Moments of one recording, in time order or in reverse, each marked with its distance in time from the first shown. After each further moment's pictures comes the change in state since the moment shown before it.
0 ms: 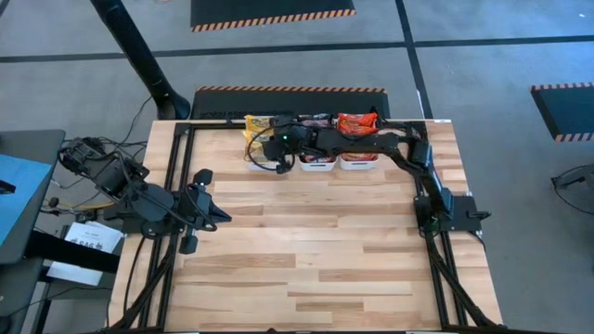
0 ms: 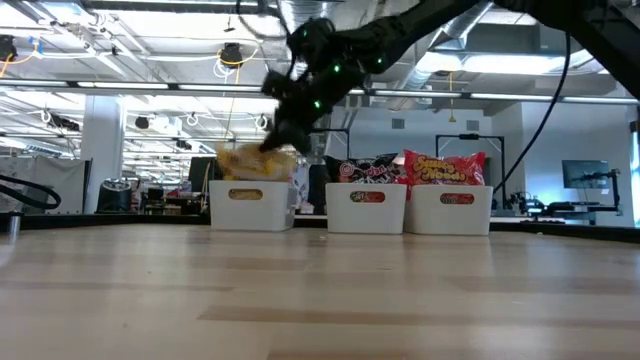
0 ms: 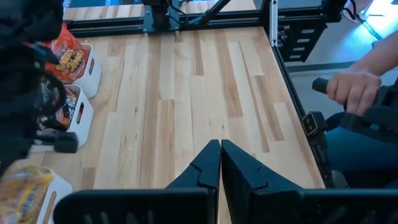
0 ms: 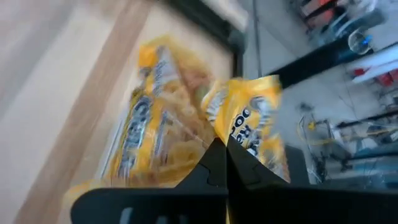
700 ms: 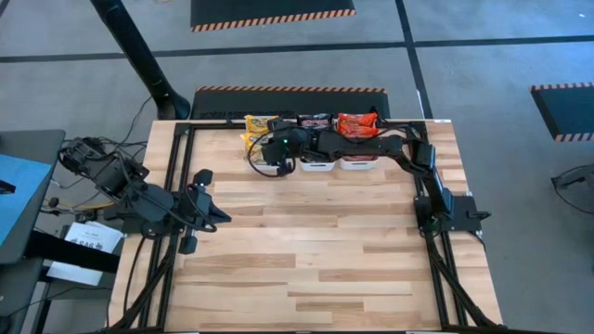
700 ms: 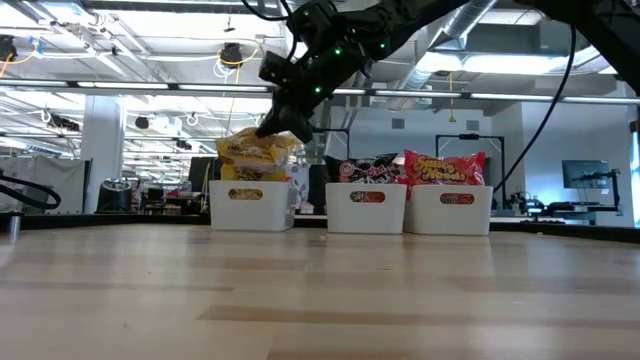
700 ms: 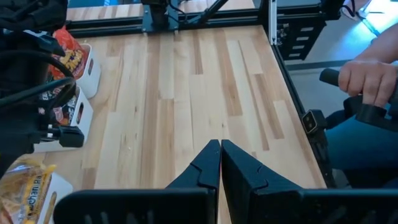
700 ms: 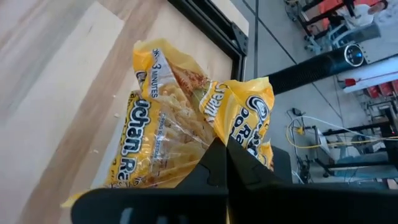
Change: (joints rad) left arm 0.000 0.000 0.000 -0.004 0.003 0.008; right arm 0.035 -0.034 -0.003 -0.025 0.063 -0.085
